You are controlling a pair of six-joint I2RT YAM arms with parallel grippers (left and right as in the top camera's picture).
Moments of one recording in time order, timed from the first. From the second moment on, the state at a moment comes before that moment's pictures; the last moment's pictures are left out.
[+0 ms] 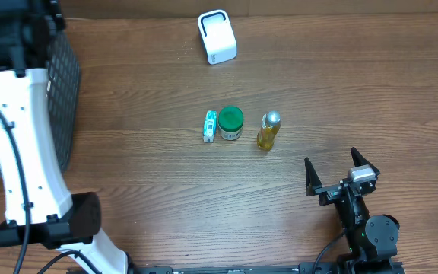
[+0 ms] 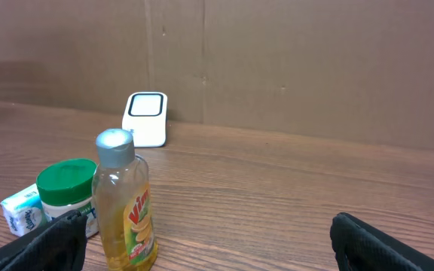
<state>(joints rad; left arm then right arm) 0.13 1.88 2.48 -1.28 -0.51 -0.13 0.11 0.01 0.02 -0.03 -0.09 -0.04</state>
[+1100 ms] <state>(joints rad) 0.53 2.45 2.47 -1.35 -0.18 0.16 0.11 0.01 0.02 -0.03 -0.09 -0.03</state>
